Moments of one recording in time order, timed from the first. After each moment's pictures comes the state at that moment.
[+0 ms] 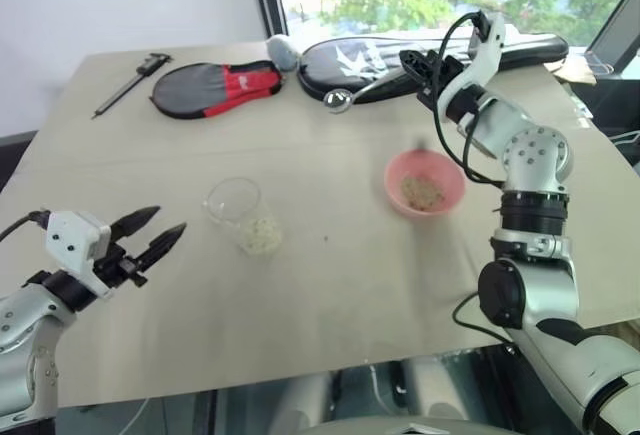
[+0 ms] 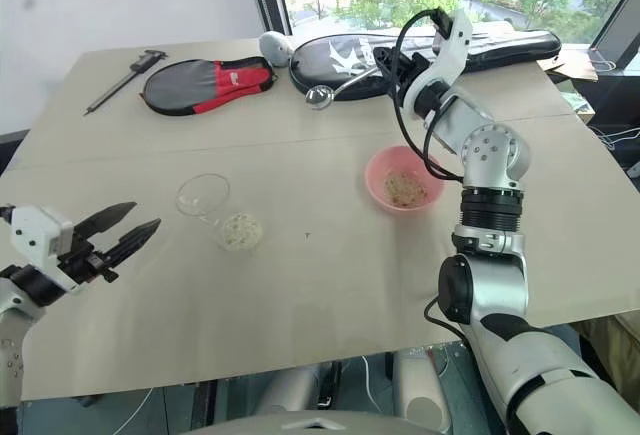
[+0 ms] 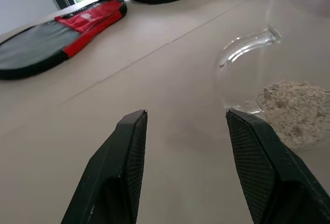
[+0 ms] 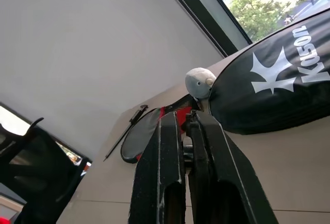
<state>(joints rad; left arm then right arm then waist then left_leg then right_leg) 0.18 0.71 0.54 -0.06 -0.46 0.06 -0.94 -1.02 -0.10 -0.35 0.25 0.78 0.83 0.13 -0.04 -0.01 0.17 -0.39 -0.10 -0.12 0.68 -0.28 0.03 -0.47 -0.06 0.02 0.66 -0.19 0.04</state>
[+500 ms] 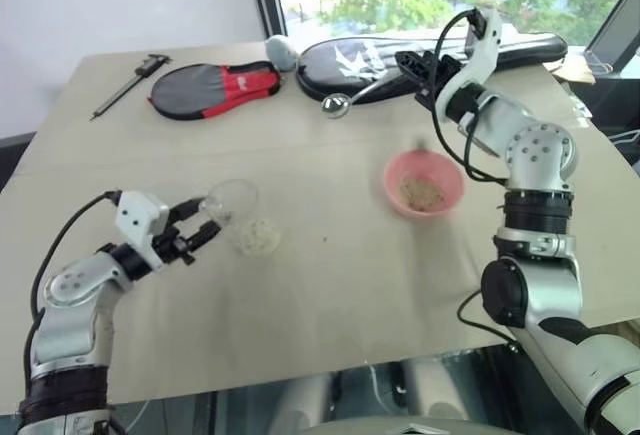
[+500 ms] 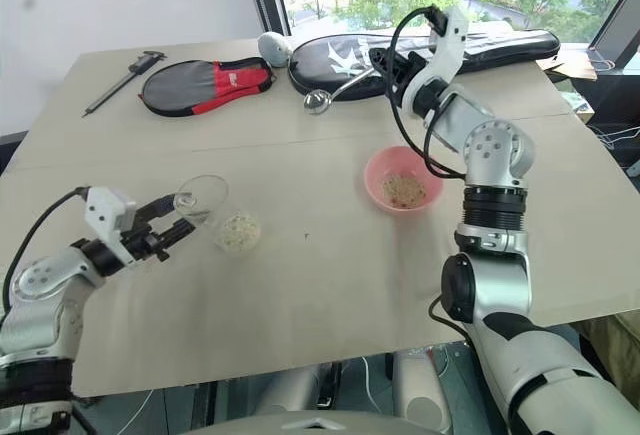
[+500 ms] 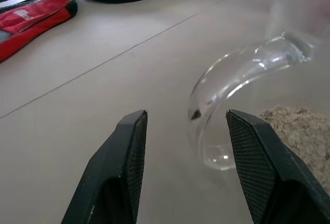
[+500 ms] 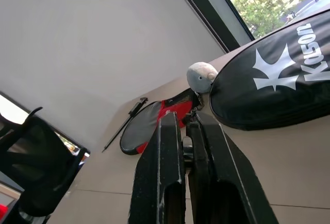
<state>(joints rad) -0.09 0.68 0.33 0.16 -0.40 0.03 -0.96 -1.02 -0.12 -0.33 0.21 0.79 0.88 0.12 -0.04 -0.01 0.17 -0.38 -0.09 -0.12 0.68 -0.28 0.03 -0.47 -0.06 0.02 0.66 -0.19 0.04</state>
